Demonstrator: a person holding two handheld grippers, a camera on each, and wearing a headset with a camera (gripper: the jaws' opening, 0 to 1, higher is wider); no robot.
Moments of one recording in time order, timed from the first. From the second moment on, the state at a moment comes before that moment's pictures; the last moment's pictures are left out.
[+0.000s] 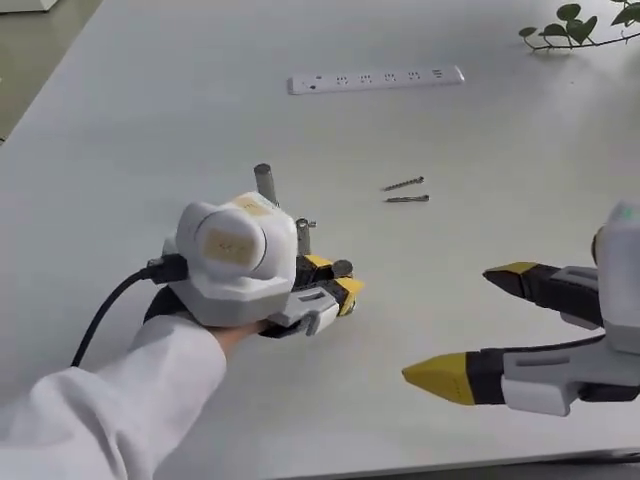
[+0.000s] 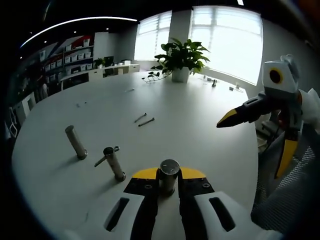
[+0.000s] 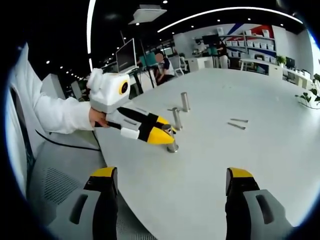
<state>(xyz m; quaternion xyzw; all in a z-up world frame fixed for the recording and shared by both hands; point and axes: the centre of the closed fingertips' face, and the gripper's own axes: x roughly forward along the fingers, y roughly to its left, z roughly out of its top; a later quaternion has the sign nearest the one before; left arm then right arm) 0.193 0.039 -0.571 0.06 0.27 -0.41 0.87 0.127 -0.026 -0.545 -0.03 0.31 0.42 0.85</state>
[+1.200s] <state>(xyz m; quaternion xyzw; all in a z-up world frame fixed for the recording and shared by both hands) 0.142 0.114 -0.534 0.03 0.27 -0.45 0.85 0.130 -0.023 -0.538 -0.06 0.32 0.44 0.84</state>
